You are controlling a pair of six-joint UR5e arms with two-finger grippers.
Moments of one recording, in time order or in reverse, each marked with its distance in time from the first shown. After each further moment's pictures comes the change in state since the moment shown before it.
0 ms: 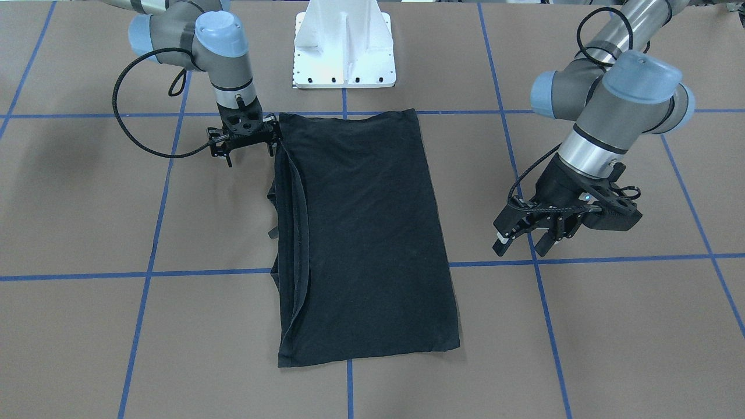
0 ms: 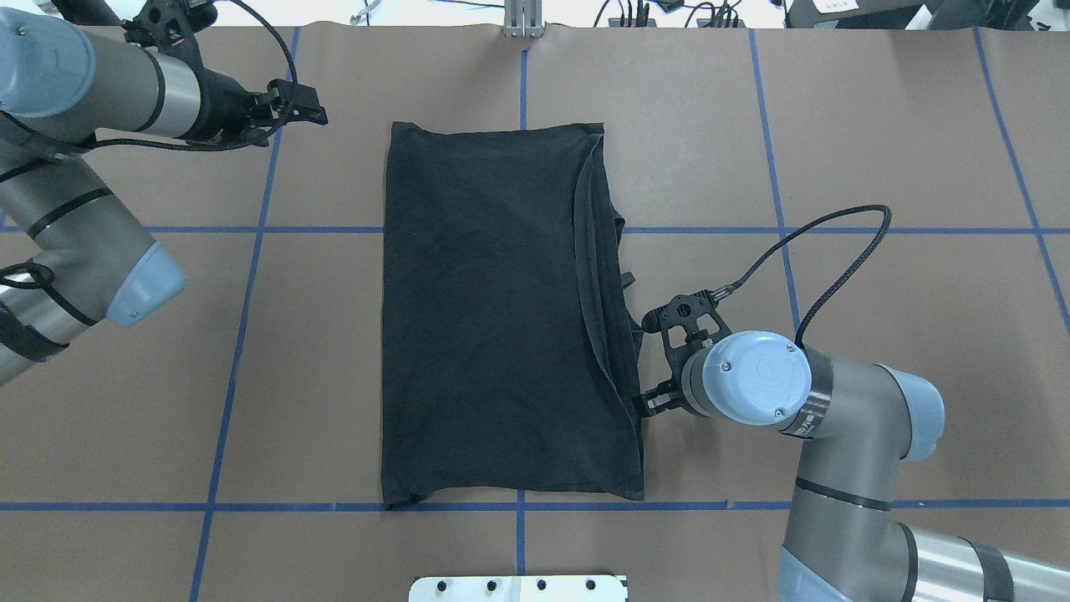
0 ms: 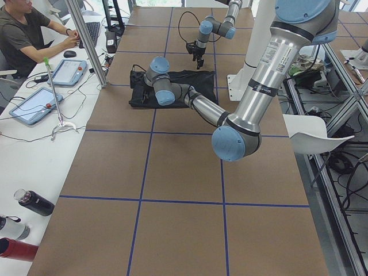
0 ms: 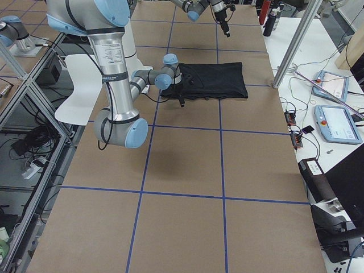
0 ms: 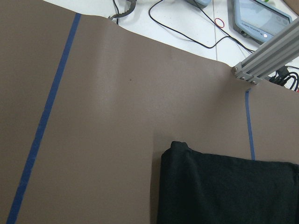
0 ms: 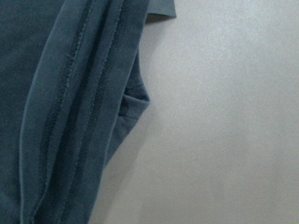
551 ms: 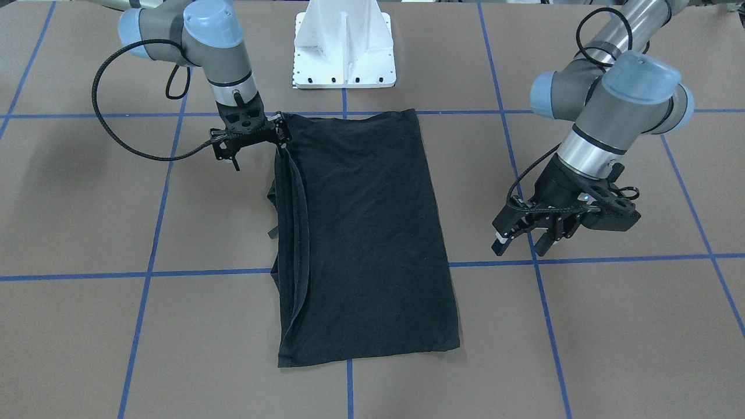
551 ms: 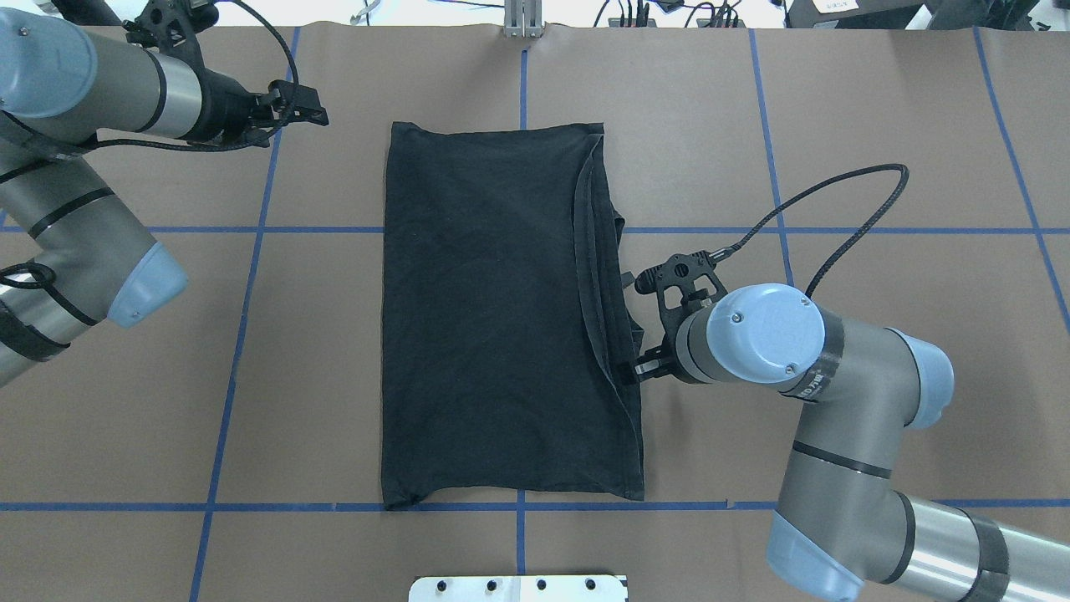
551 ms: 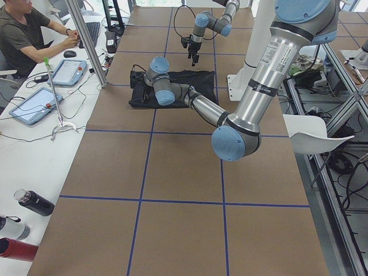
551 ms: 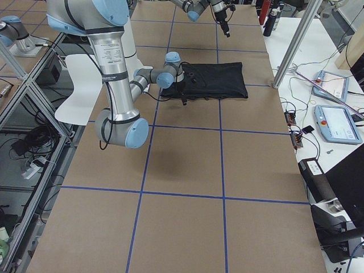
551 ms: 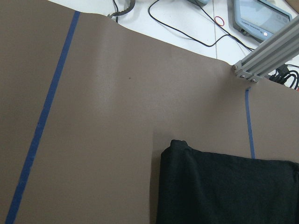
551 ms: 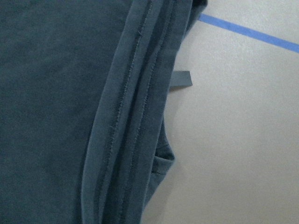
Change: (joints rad) left arm 0.001 -0.001 0.002 0.000 0.000 0.001; right arm 0.060 0.091 0.010 -0.007 0.045 -0.003
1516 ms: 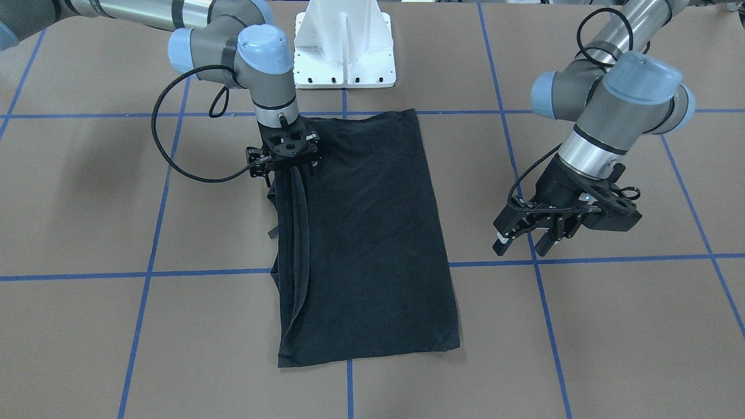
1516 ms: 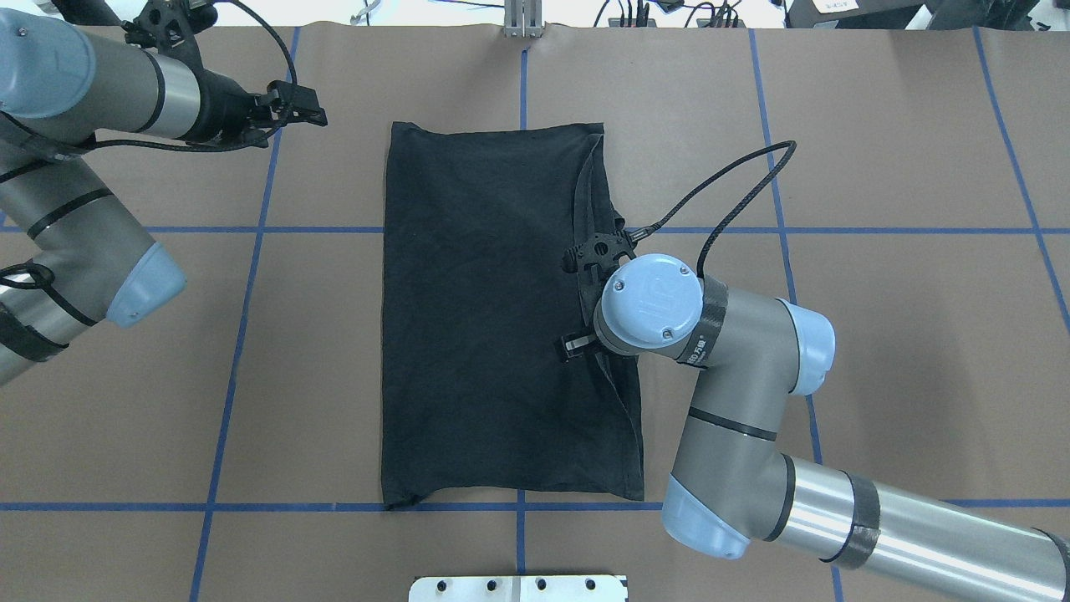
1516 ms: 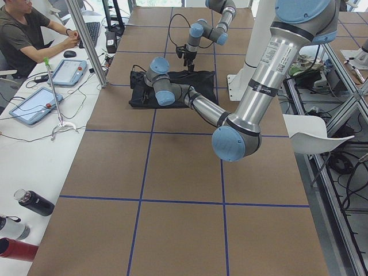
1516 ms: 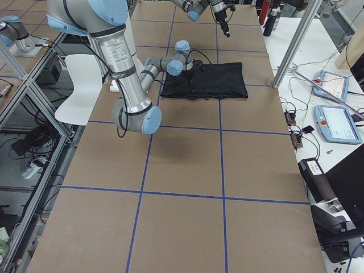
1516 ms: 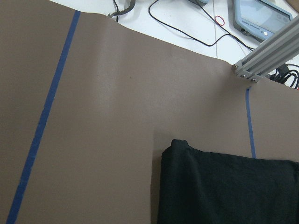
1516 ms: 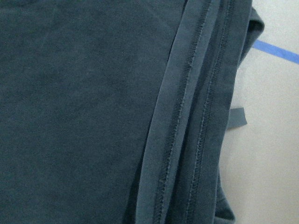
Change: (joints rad) left arm -0.001 0.003 -0.001 -0.001 -0.002 0.002; right arm -0.004 0.172 -0.194 -0.051 -0.009 -0.013
